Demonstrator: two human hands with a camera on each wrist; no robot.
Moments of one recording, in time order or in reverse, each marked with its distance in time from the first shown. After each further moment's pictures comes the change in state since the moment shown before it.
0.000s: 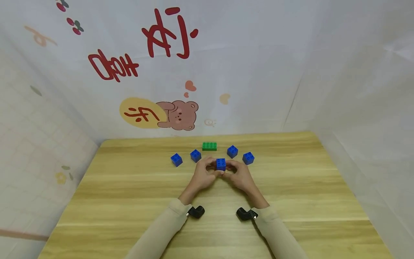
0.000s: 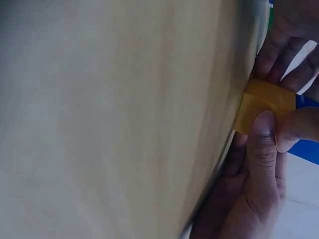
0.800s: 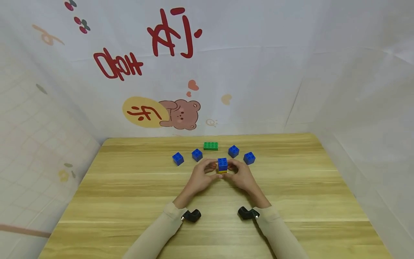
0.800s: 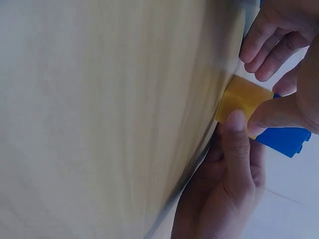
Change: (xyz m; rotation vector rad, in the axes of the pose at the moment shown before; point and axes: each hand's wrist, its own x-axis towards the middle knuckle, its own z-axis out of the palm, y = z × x) left_hand -0.023 0.005 -0.013 -0.022 -0.038 -0.101; right_hand -0.007 -0.003 0.000 -0.034 -0.014 -0.033
